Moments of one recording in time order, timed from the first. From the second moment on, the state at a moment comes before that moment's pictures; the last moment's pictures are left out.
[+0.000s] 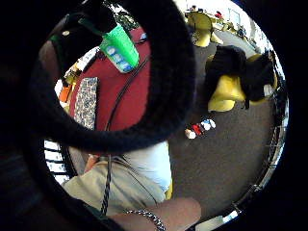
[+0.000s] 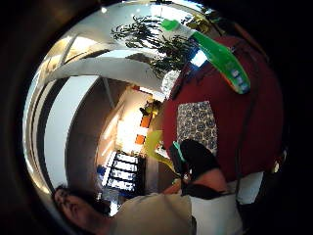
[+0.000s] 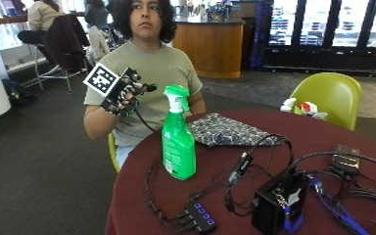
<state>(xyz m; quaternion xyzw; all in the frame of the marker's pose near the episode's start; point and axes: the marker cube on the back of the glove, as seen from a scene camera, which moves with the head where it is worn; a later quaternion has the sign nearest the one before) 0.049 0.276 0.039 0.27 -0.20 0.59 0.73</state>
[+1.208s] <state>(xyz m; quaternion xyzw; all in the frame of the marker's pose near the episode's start) 0.281 0.174 0.045 0.45 -0.26 0.52 0.68</state>
